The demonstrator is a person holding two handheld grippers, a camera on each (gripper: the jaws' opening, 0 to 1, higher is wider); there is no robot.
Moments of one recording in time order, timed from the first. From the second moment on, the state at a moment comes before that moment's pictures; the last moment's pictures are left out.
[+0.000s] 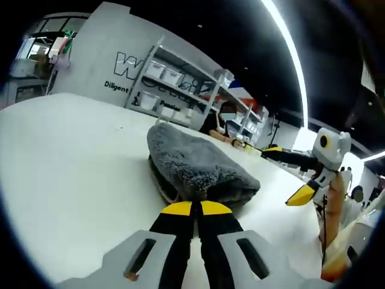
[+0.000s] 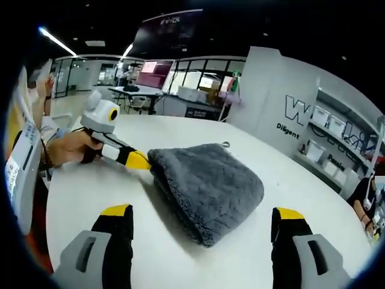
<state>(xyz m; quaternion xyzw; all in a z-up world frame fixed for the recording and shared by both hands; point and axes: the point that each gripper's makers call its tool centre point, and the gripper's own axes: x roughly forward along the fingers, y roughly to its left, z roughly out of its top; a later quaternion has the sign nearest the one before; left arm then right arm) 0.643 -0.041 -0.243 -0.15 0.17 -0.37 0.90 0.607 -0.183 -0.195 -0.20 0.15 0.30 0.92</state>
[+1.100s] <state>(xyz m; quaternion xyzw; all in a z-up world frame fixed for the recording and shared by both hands) 0.655 -0.038 -0.222 0.16 0.11 -0.40 0.90 0.623 -0.195 -0.229 -0.29 0.20 0.28 0.89</state>
